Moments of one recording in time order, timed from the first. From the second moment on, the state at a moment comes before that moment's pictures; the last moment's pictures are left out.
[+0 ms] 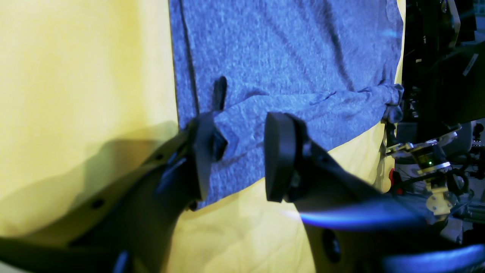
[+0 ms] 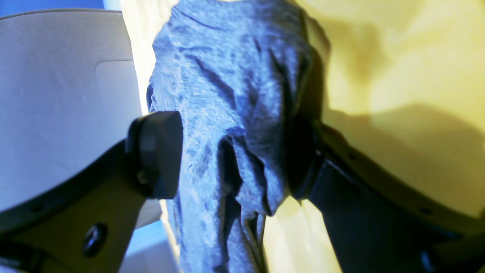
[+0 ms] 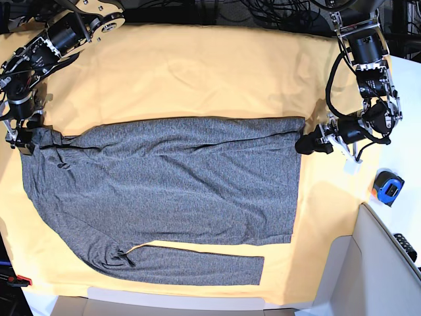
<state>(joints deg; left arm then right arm) -8.4 -19.1 -22.5 68.2 -62.5 -24.9 73.7 12.5 5.2 63.2 76.2 52.9 -5.8 -51.7</state>
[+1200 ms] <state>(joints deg) -3.5 -20.5 -22.8 68.2 -63.0 -24.9 76.6 14.3 5.4 63.0 73.4 46.8 -5.3 -50.0</state>
